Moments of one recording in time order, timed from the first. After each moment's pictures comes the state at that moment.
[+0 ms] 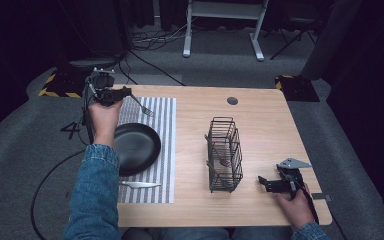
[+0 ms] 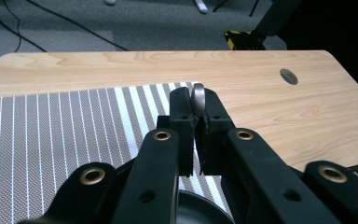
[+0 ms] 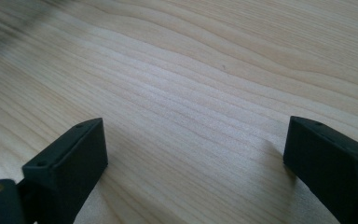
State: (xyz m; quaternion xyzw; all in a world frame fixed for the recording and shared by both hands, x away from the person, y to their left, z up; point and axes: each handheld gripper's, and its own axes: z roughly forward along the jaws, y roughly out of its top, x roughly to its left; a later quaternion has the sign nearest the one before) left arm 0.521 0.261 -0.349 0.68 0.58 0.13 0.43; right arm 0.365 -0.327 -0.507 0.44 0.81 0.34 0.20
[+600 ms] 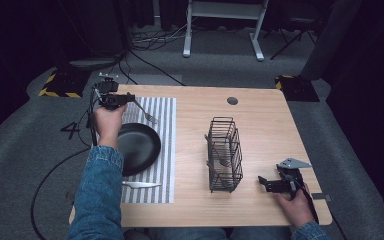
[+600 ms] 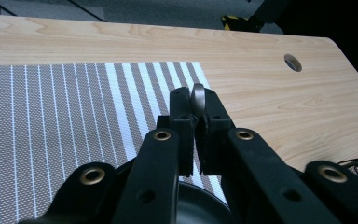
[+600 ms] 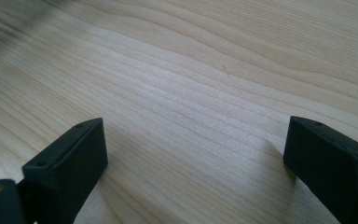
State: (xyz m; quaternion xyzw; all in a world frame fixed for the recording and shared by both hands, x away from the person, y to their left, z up) left arm 0.532 0.258 -0.375 0.68 0.59 0.09 0.42; right arm 0.365 -0.327 -0.507 0.44 0.81 0.34 0.20
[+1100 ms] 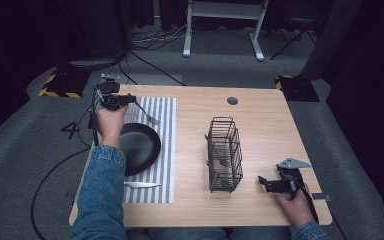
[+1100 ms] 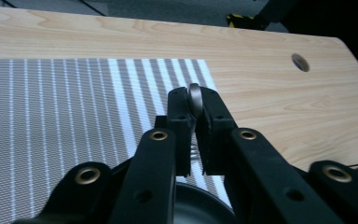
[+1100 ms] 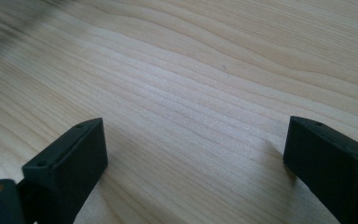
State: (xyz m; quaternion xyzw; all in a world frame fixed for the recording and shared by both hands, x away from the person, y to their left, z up) left arm 0.536 0.257 -0.382 0.67 0.60 0.10 0.41; right arm 0.365 -0.327 -0.507 0.44 0.81 0.34 0.20
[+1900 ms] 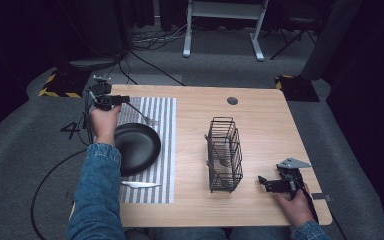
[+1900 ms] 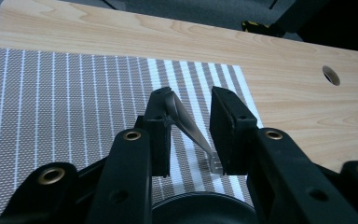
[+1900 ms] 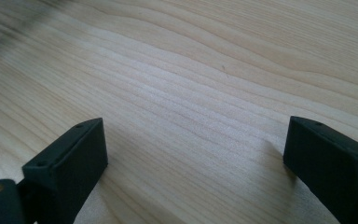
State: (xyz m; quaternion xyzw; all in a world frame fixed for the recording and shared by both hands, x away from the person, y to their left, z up) left arm 0.552 0.291 -0.405 0.65 0.63 0.10 0.41; right arm 0.366 -0.326 -0.507 0.45 0.80 0.34 0.20
